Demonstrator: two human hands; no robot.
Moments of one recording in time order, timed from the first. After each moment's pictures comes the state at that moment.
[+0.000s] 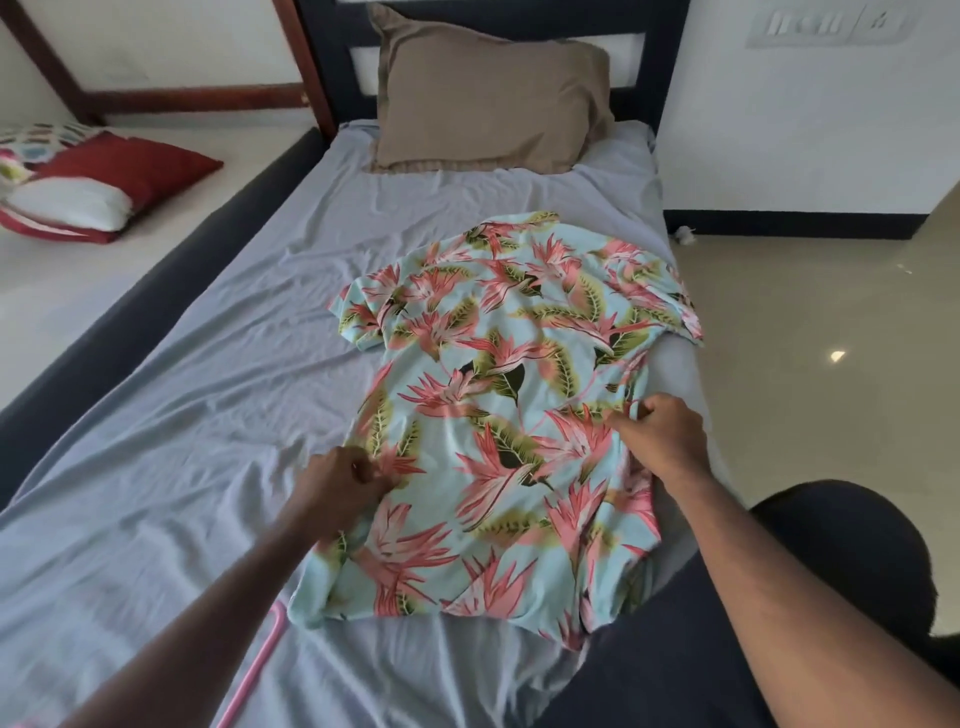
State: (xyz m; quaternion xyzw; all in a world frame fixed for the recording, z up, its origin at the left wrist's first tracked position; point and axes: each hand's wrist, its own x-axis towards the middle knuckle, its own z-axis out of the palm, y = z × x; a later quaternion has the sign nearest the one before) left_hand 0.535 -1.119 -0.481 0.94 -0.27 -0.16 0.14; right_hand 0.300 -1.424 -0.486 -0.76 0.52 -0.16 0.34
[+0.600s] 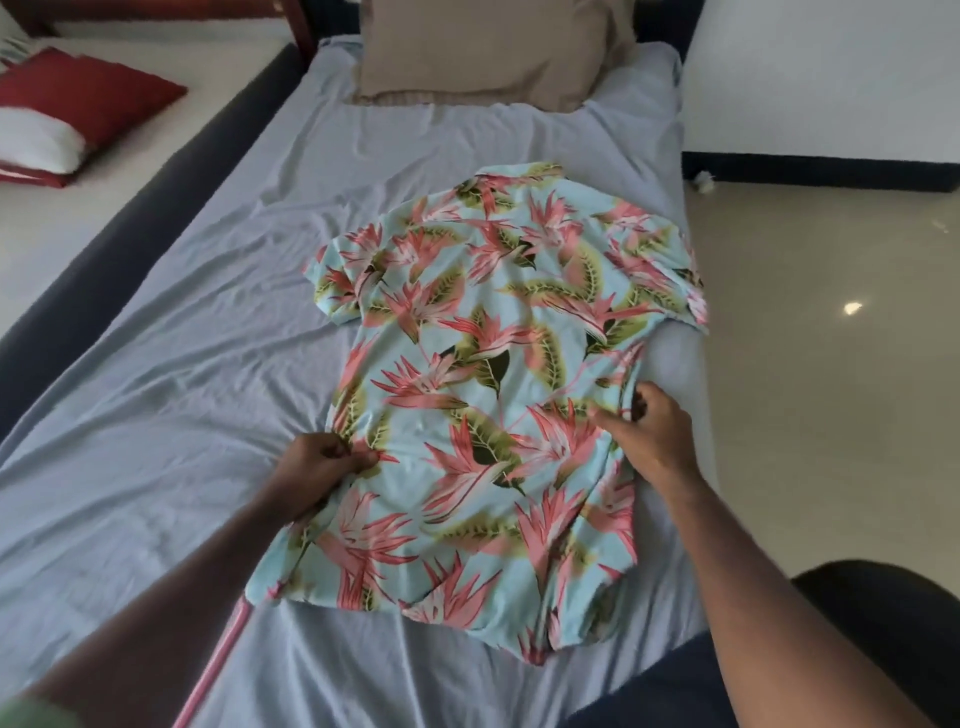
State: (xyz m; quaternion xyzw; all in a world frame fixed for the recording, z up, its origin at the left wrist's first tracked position) left_hand 0.564 -1.121 -0.513 0.90 -0.16 -0.30 0.29; right_hand 0.305 -1.451 -0.503 -0.77 0.46 -0.14 0.41
